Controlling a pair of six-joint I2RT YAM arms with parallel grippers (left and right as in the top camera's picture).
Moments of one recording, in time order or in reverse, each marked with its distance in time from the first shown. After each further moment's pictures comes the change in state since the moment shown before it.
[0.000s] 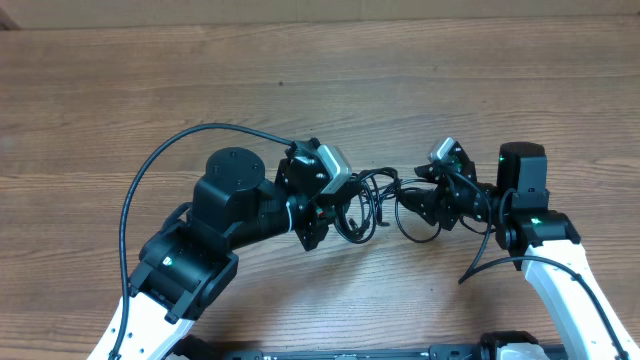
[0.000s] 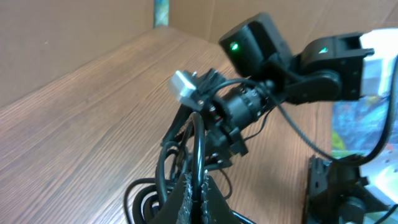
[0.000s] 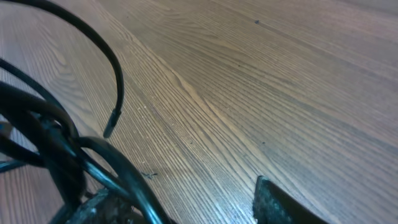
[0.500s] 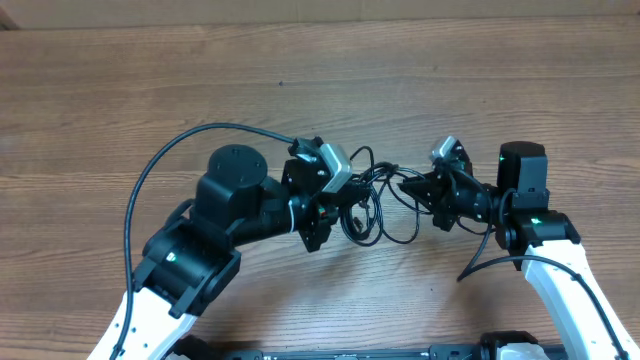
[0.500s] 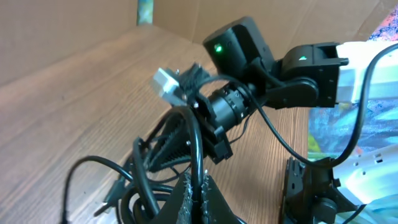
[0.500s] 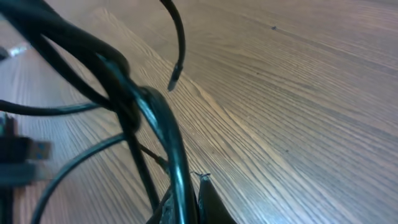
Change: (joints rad) left arm 0.000 0.016 0.002 0.008 0.064 -0.056; right arm 0.000 0.000 0.000 0.014 -0.079 0.093
